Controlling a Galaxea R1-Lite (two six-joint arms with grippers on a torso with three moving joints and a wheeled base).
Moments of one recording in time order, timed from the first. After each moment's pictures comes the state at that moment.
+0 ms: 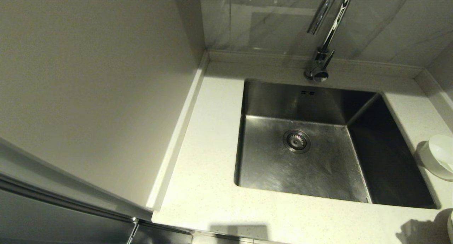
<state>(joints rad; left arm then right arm) 0.00 0.00 0.00 0.00 0.02 -0.02 -0.14 0.97 -0.52 0.62 -0.22 -0.42</state>
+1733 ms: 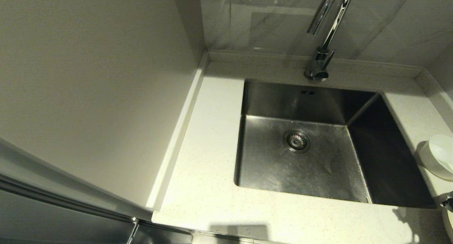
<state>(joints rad) 0.00 0.00 0.00 0.00 0.02 -0.02 -0.15 1.13 -0.52 0.41 -0.29 -0.33</state>
